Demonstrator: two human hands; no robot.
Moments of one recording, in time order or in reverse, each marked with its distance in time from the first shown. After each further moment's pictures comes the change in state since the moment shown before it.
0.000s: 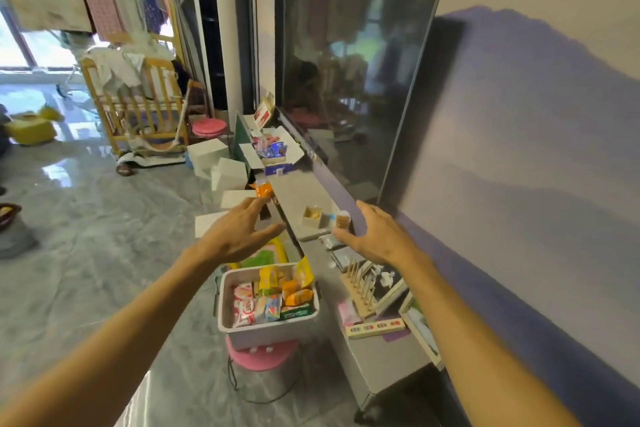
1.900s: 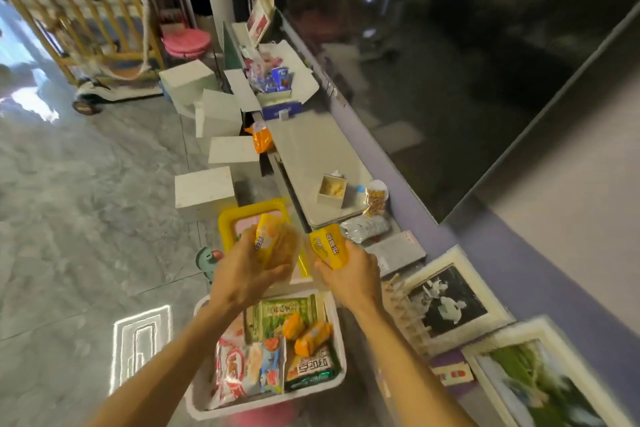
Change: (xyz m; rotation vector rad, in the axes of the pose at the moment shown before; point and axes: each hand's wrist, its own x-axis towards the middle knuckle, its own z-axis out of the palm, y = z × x) left_hand 0.300 -0.229 0.264 -0.361 0.028 -0.374; right_hand 0.362 0.090 0.319 0.467 0.064 0.271
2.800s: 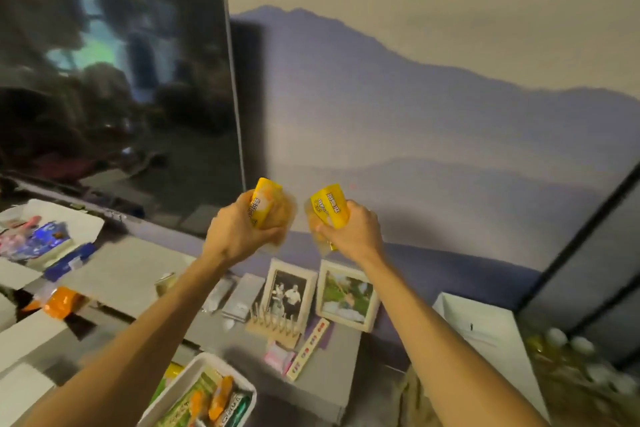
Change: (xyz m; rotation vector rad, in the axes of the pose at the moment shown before) left_hand -0.175 0.367 -0.089 0.120 -0.343 0.795; right_hand -0.290 -0.099 -0.335 -0.098 0.835 0.269
